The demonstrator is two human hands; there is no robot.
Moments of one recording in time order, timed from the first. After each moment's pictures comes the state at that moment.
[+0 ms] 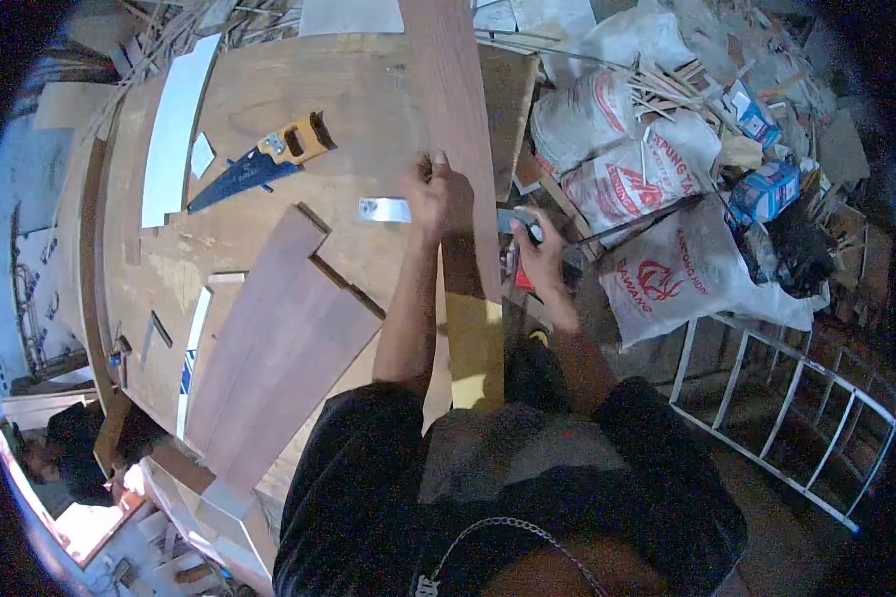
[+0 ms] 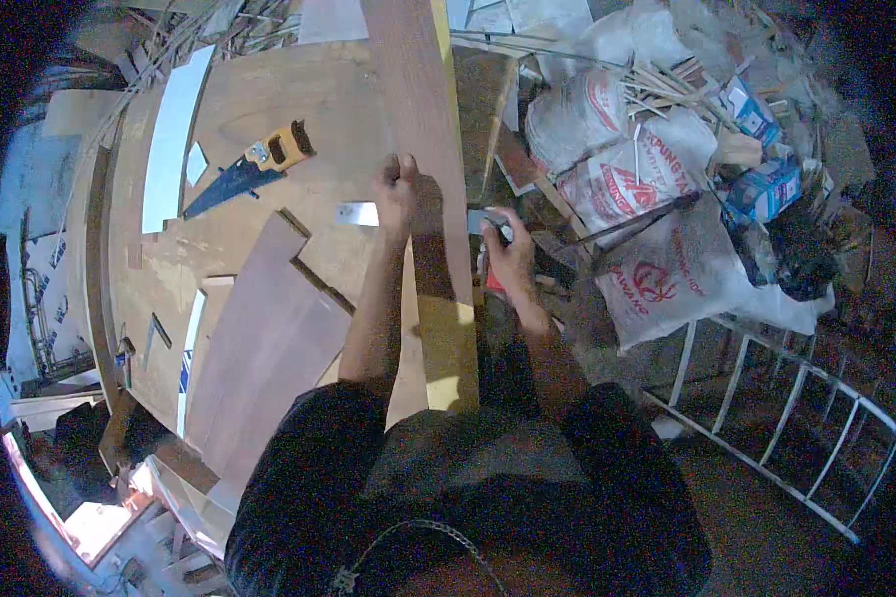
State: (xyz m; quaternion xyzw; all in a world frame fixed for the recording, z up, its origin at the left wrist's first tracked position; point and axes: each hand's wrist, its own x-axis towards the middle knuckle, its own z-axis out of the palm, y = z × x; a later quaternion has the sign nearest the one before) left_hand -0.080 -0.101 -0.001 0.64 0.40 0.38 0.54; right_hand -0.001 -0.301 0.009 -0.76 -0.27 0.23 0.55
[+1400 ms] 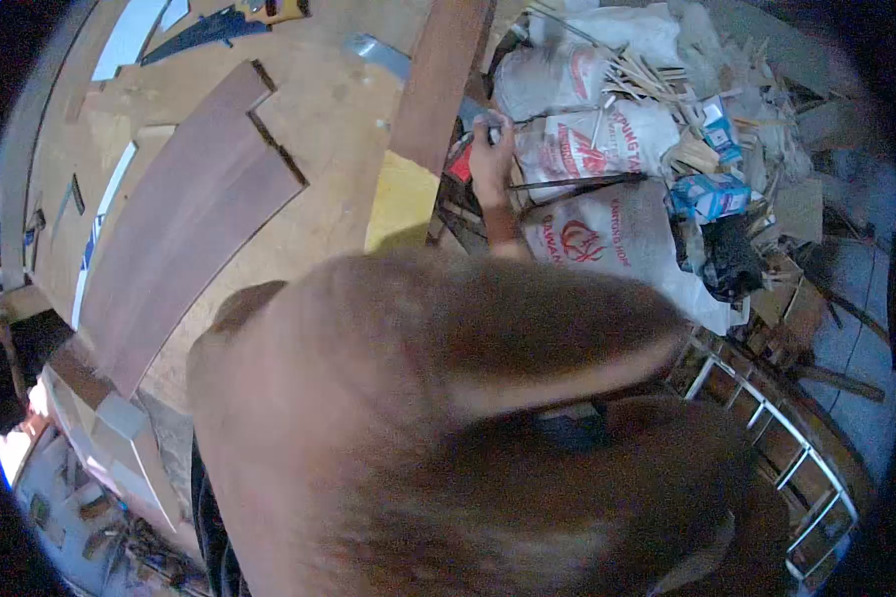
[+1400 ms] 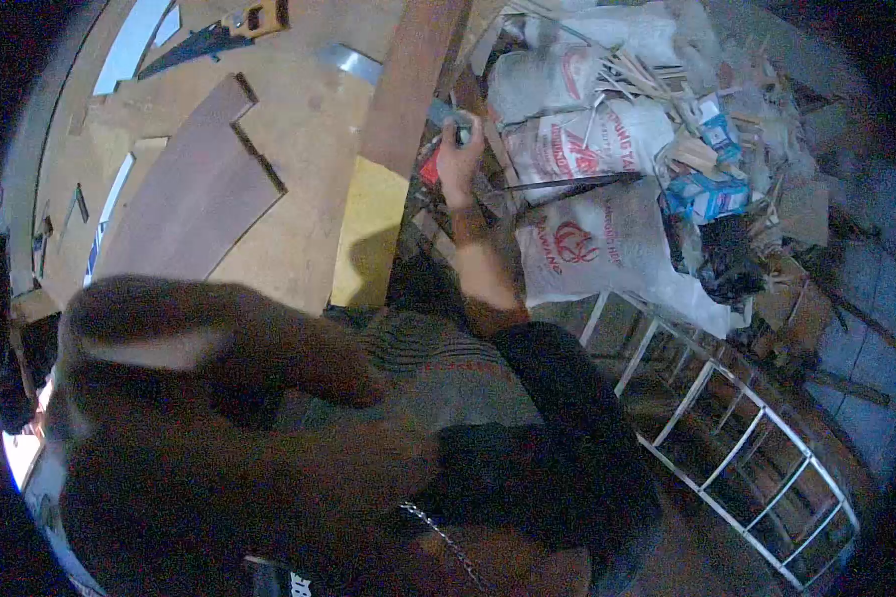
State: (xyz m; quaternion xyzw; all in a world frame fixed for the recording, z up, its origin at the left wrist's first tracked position) left_hand -0.169 -0.316 0.346 0.73 -0.26 0.25 0.58; right_hand 0.016 -0.307 -0.019 -0.75 -0.31 0.08 0.57
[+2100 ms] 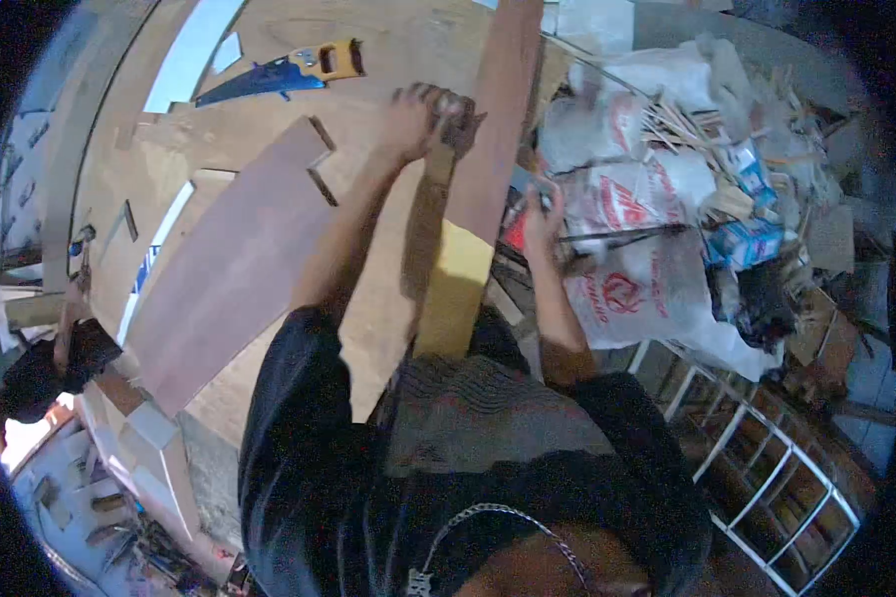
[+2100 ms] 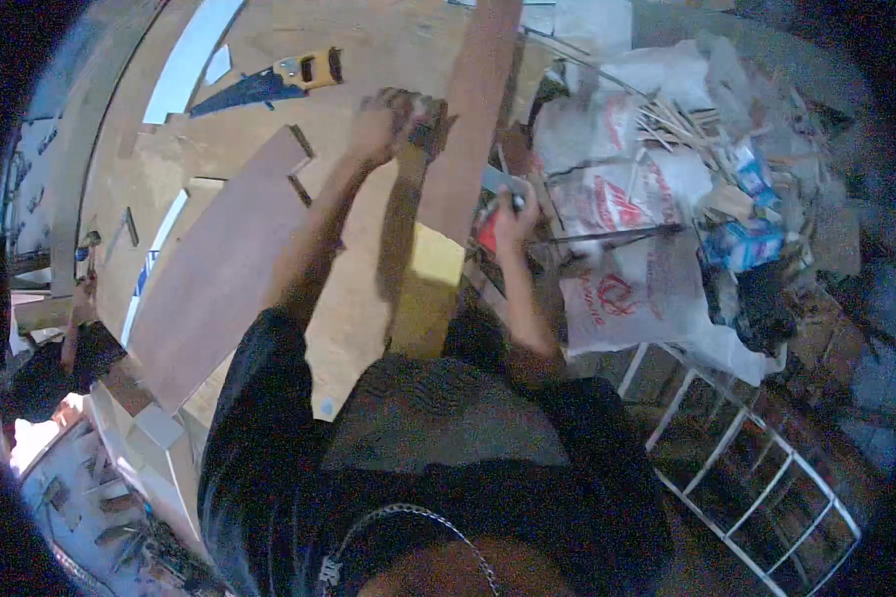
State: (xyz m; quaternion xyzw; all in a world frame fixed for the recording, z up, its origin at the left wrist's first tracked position) left_hand -0.144 -0.051 0.040 0.91 0.28 0.24 0.19; right_hand 0.008 -0.301 -0.005 -0.73 -0.27 0.12 0.62
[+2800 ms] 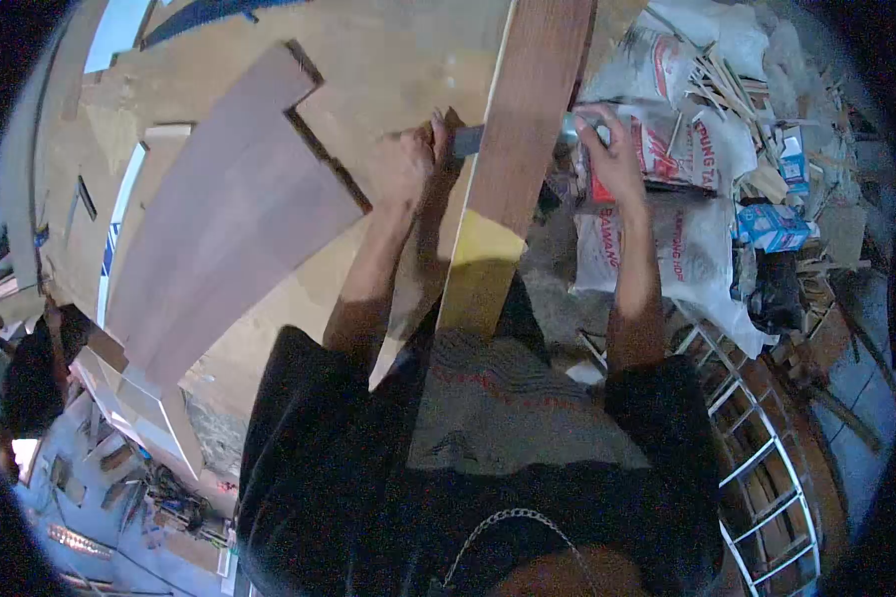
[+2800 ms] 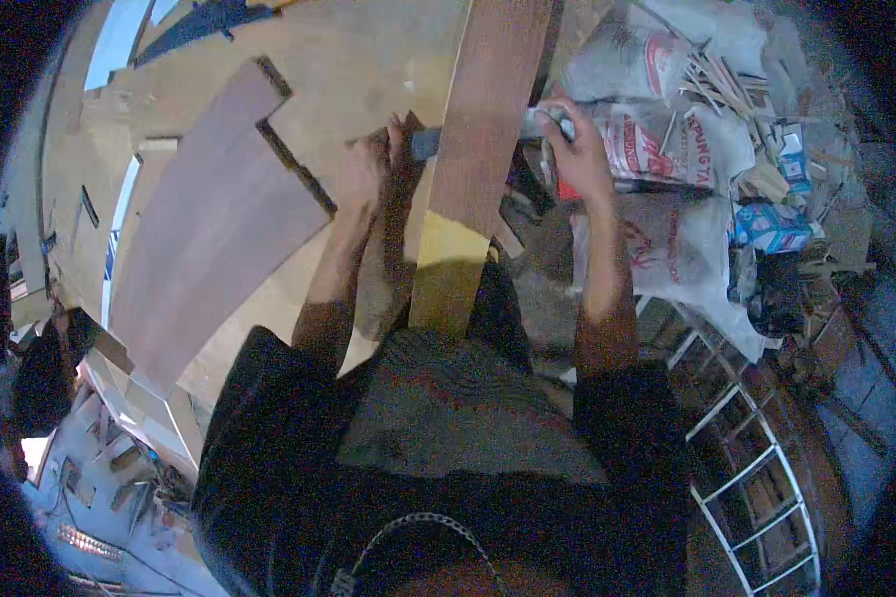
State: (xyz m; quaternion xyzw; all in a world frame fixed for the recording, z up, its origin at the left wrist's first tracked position) left_hand -0.198 -0.164 -0.001 0.75 0.56 0.11 0.33; right_hand 0.077 -0.265 0.023 -0.75 -0.40 0.39 0.35
